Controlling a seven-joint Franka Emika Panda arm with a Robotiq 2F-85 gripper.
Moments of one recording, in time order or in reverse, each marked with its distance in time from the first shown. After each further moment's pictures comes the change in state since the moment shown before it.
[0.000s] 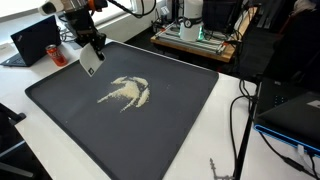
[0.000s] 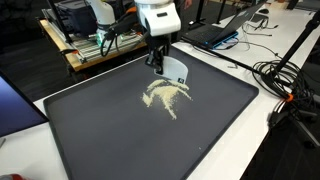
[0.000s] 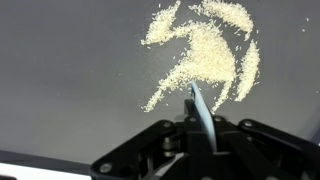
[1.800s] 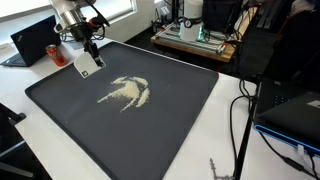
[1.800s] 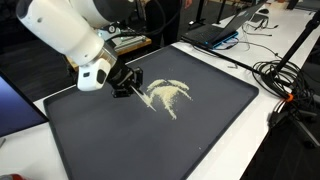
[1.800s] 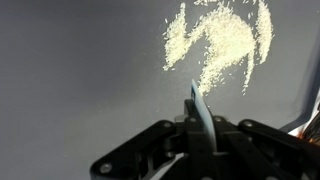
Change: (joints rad) arm -0.129 0.165 -0.137 0.020 0.534 -0.036 -0.107
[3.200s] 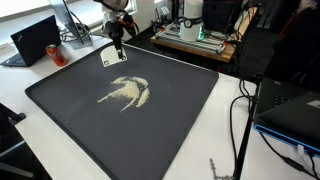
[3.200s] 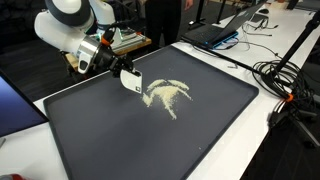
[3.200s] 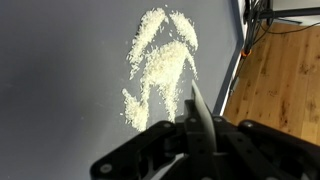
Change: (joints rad) arm -0.028 -0.239 -0.078 -0.575 0.718 -0.005 -0.171
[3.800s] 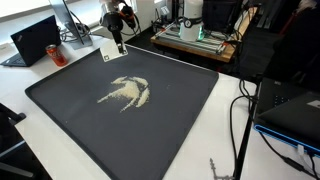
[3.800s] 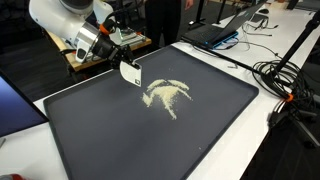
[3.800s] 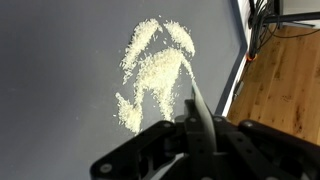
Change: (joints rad) arm 0.003 -0.111 0.026 -0.043 -0.113 0.060 0.137
